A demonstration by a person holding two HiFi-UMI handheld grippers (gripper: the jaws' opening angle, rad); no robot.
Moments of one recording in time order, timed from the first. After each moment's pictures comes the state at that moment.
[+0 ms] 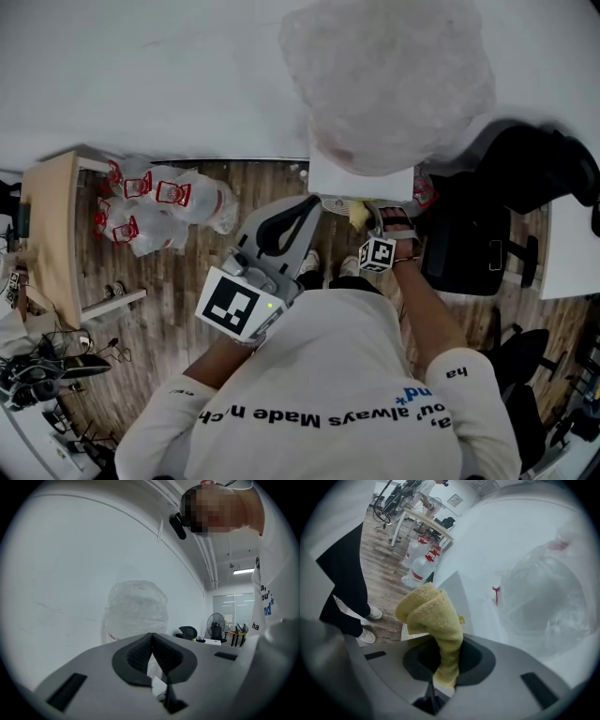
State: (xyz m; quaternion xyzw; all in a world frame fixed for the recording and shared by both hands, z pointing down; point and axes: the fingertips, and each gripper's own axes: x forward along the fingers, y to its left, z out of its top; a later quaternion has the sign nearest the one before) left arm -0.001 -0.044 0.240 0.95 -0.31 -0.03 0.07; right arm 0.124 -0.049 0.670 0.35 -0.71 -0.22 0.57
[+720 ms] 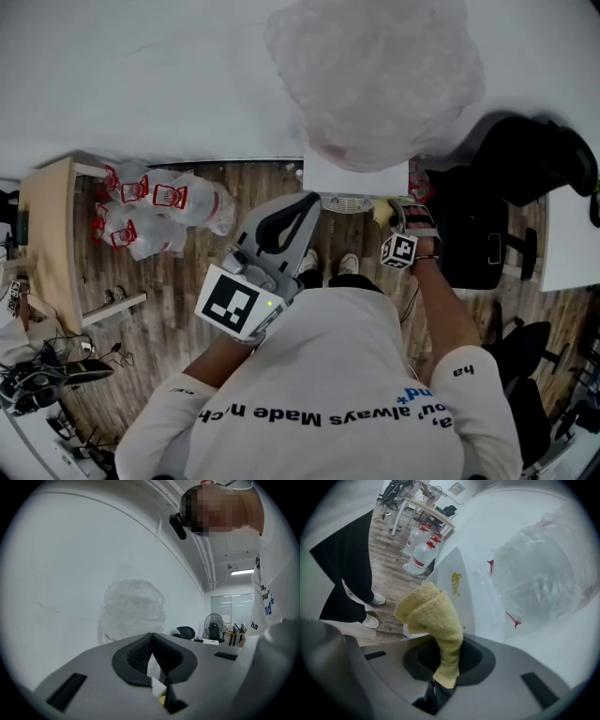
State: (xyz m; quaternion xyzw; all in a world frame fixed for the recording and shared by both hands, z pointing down) left arm 0.012 -0.041 0.239 0.95 -0.29 -0.03 0.07; right arm 0.212 -0.030 0.679 0.35 -0.67 -0.20 0.62
